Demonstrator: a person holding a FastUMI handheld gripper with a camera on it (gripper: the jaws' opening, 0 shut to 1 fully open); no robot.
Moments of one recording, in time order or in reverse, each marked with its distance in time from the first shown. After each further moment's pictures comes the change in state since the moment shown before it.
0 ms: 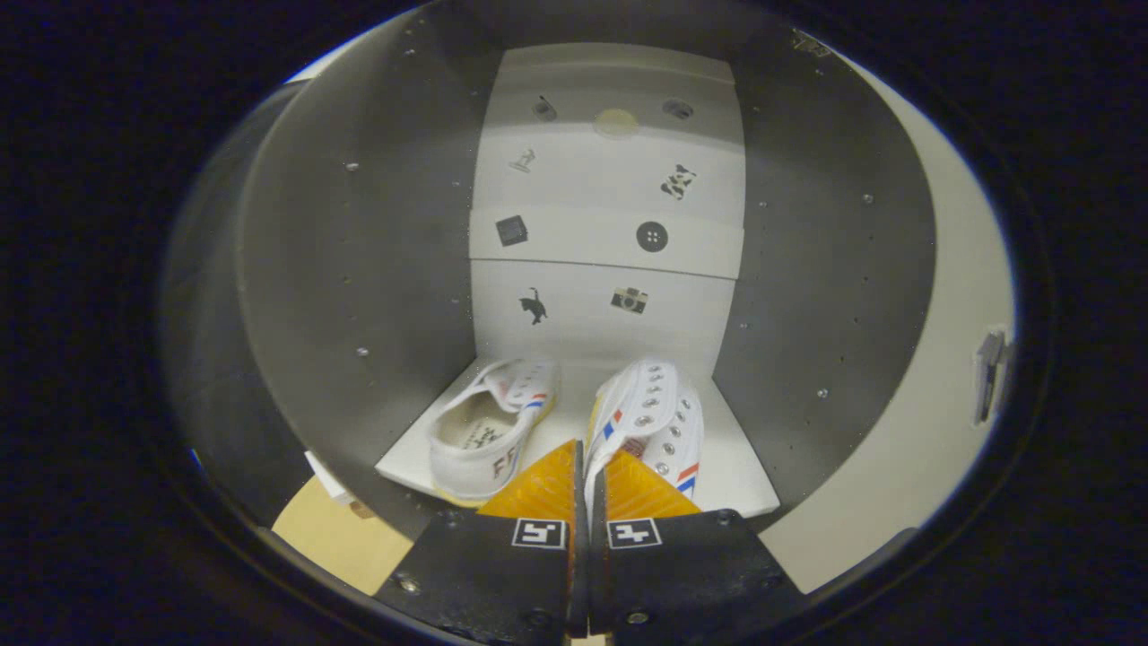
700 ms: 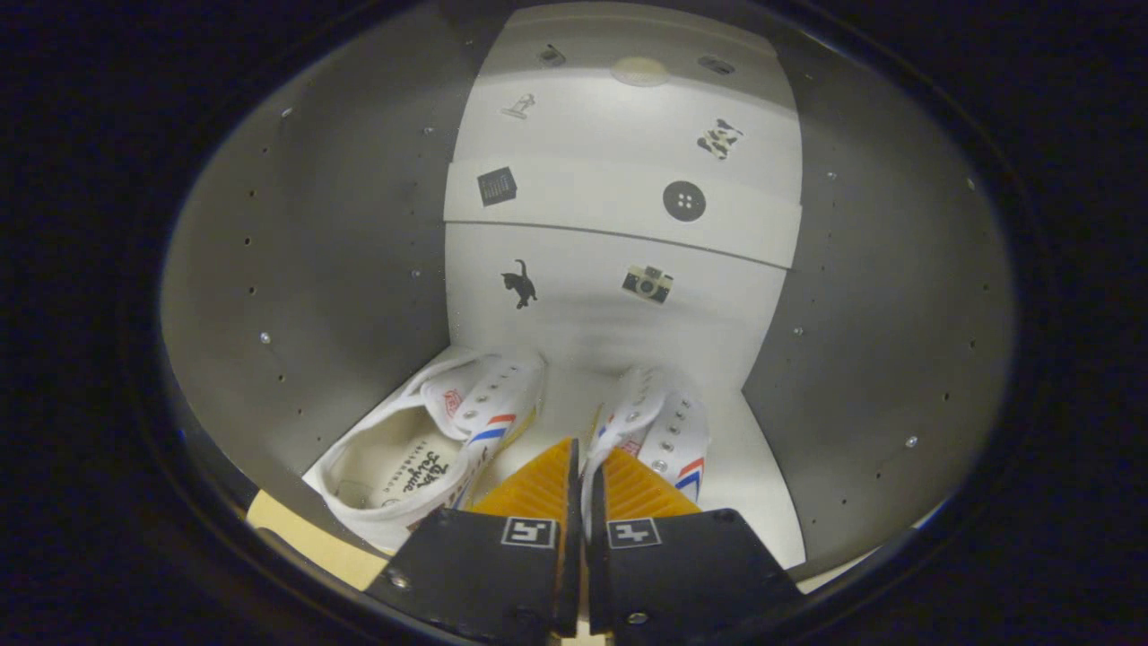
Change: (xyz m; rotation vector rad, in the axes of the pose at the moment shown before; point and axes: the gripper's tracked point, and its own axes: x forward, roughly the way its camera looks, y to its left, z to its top) arm 0.071 0.000 -0.007 -0.082 0.048 0.039
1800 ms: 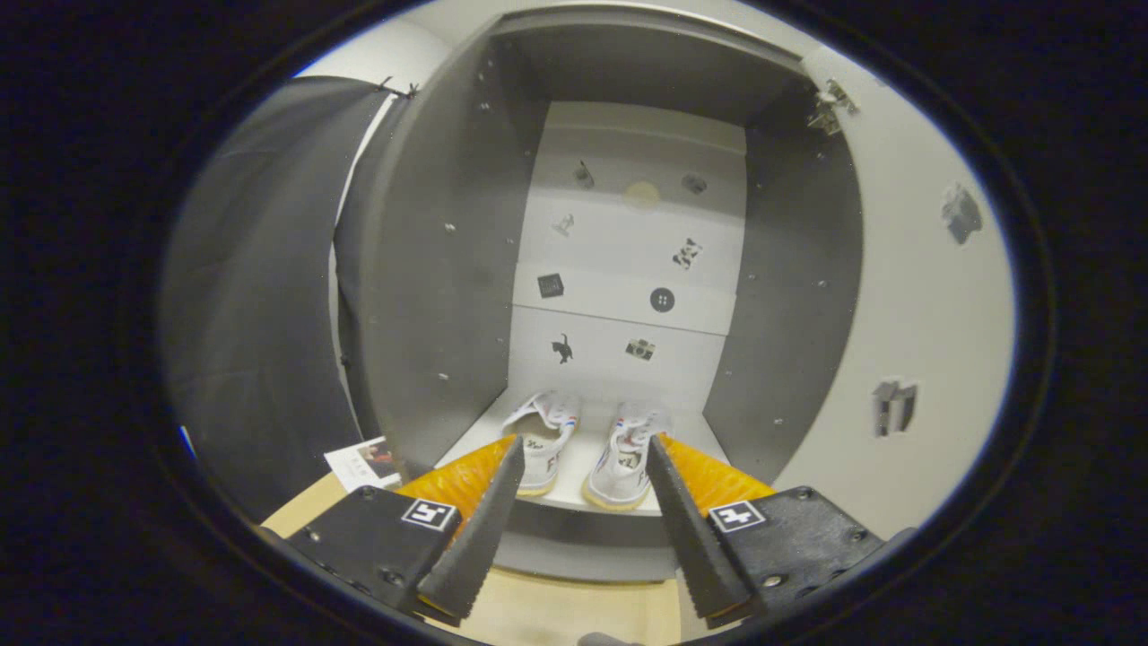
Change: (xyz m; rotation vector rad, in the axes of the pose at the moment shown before) arm -0.203 0.052 0.012 0.009 -0.215 -0.039
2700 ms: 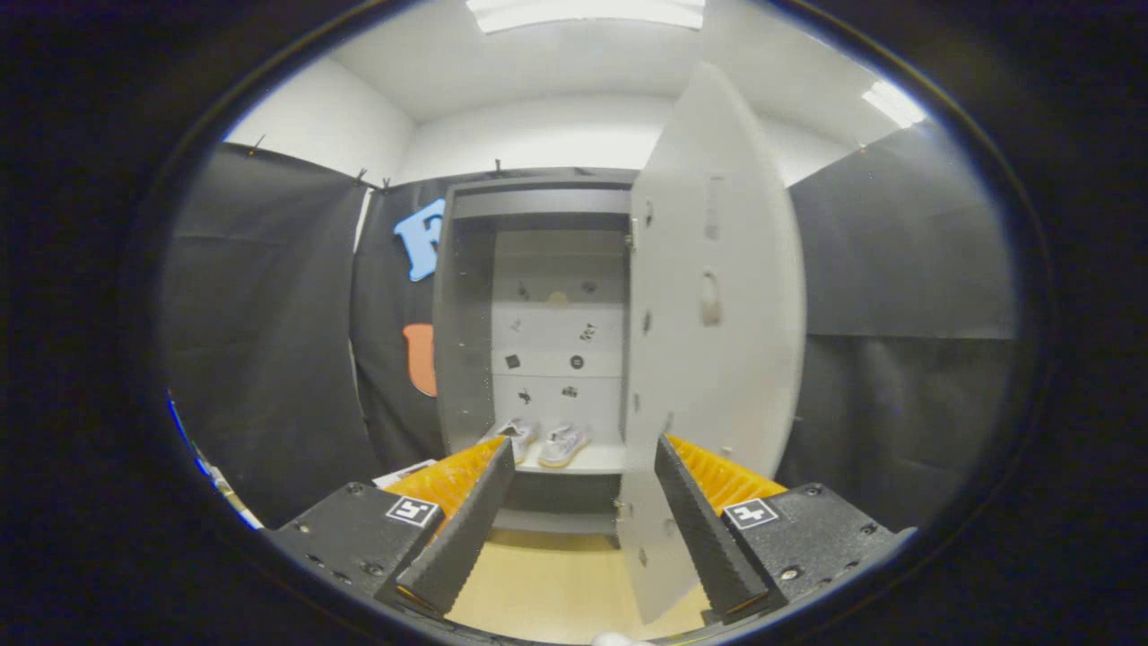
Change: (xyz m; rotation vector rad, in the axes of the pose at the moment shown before) arm -0.320 -0.119 0.003 0.129 -0.155 -0.142
